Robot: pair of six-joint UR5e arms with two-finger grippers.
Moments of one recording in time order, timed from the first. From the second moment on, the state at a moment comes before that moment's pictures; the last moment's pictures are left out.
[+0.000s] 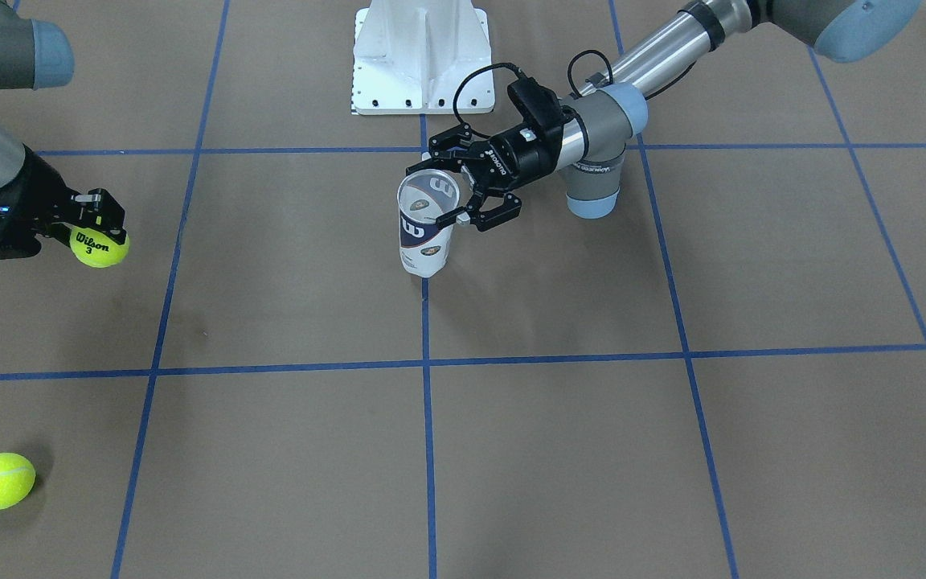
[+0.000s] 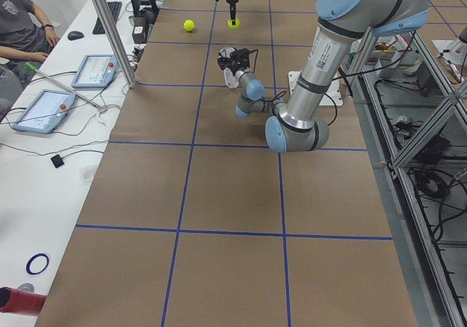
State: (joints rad) left arm -0.41 -2.21 -1.19 -3.60 -1.40 -0.30; right arm 0.95 -1.47 1.92 -1.43 2.26 0.85
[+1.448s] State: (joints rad) left arm -0.39 -2.22 -1.18 -3.61 -1.39 -0.25; right arm 0.80 -0.94 1.96 -1.43 2.28 1.54
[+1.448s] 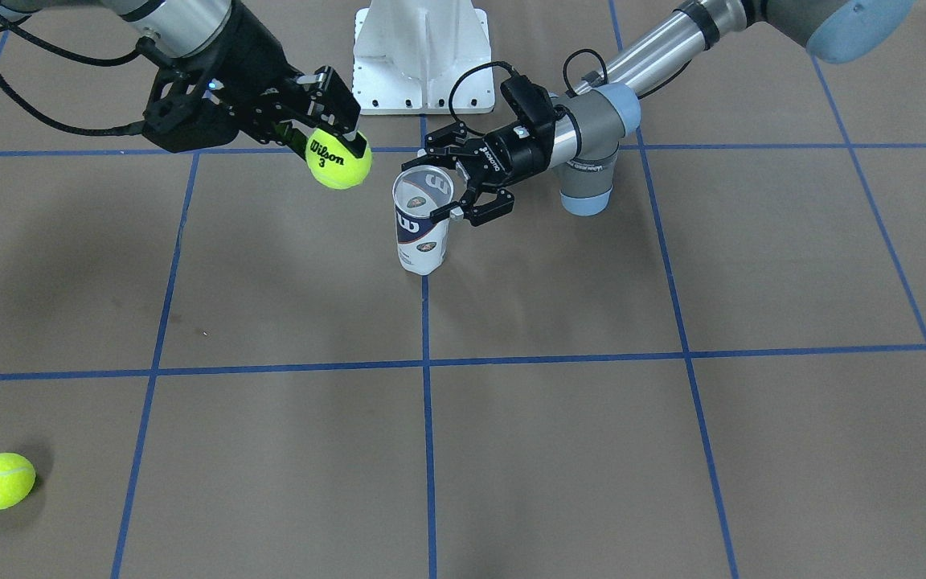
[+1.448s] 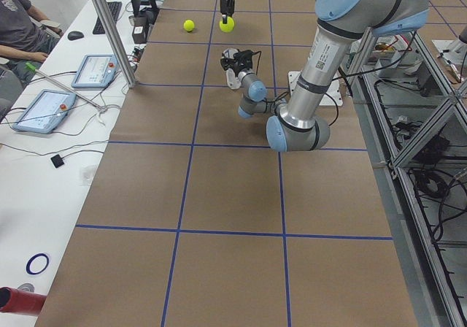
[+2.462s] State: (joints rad) left arm -0.38 -2.22 -1.18 -3.61 -1.39 -0.25; right arm 0.68 -0.83 1.89 -1.45 2.15 1.60
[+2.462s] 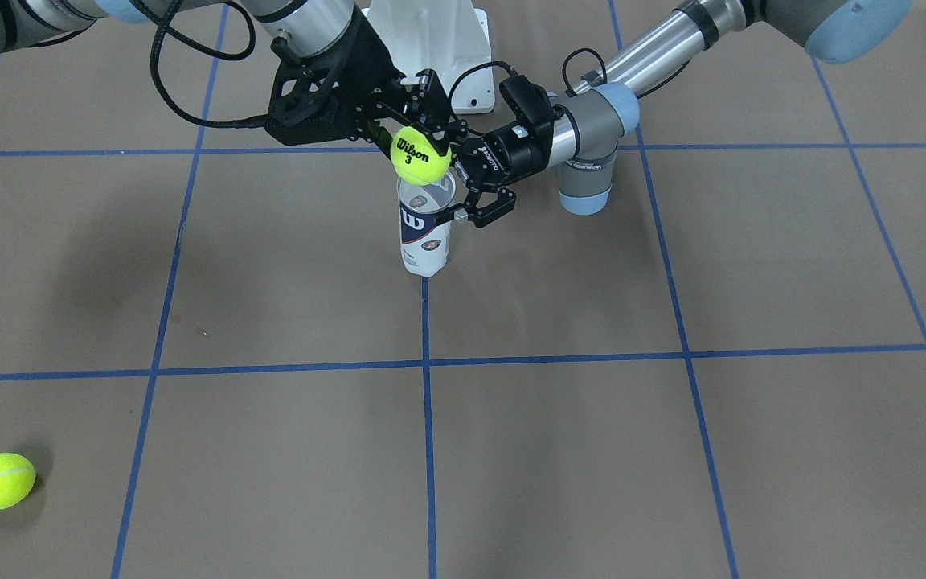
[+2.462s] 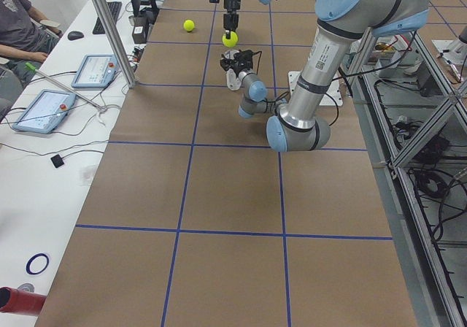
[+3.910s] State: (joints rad) left arm -0.38 -2.22 -1.18 -3.61 -1.39 -0.25; right arm 0.64 -0.84 1.85 -1.45 2.11 1.60
